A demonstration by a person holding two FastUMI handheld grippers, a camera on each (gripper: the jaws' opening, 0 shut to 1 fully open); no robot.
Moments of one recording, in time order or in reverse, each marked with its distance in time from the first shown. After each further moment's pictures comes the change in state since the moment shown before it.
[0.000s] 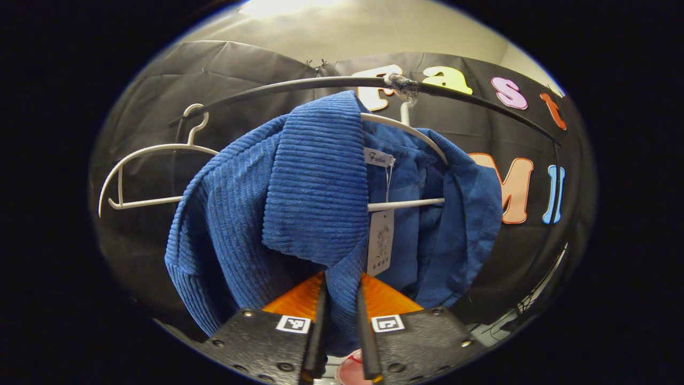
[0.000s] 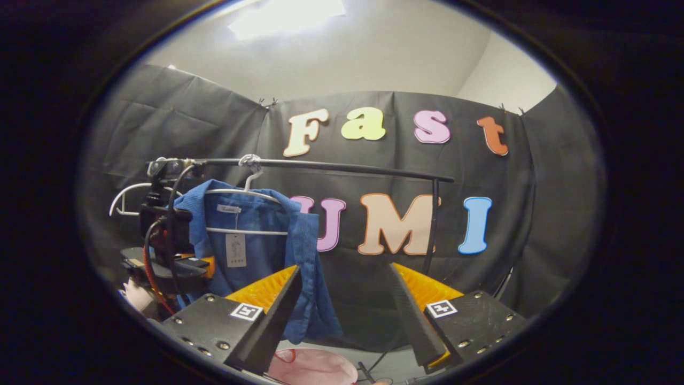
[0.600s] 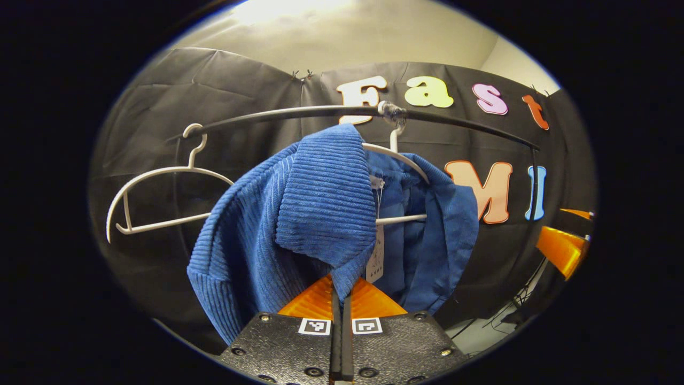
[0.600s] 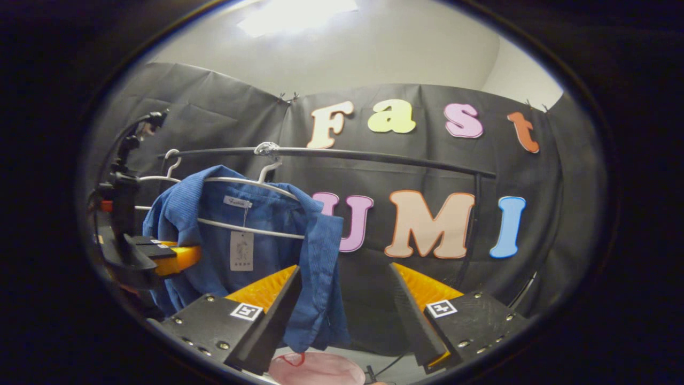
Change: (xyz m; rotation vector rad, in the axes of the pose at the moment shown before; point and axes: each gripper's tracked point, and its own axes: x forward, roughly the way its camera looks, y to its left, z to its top) left arm -0.042 0.007 0.033 0.053 -0.057 -0.123; right arm 0.072 0.049 -0.003 -0.026 -0.012 0.150
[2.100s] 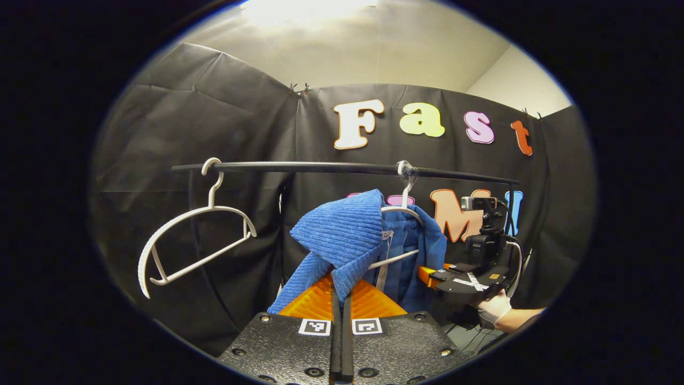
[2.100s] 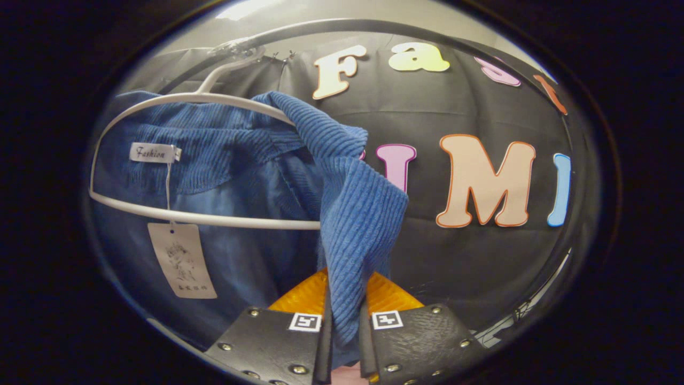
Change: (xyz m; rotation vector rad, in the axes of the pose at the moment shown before) left arm -0.040 0.053 0.073 -0.049 -0.042 -0.129; right arm 0.173 0.069 -0.104 0.069 0.265 0.025
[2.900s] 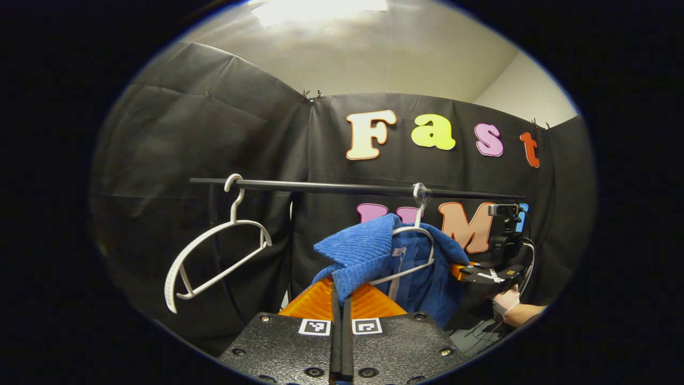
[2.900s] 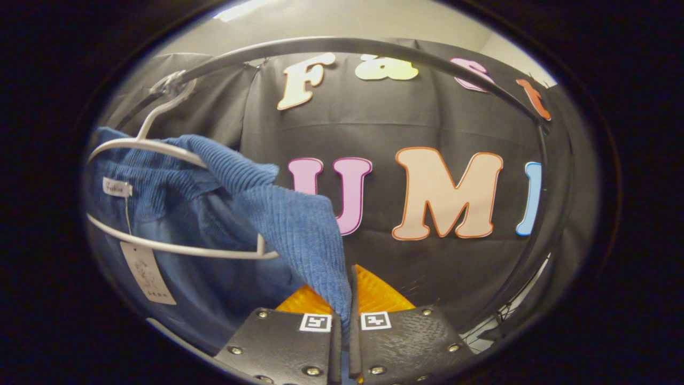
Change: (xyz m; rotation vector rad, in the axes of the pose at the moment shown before) left arm -0.016 0.031 0.035 -0.033 -0.036 0.060; right arm -0.011 -0.084 0.046 0.037 -0.091 -0.138
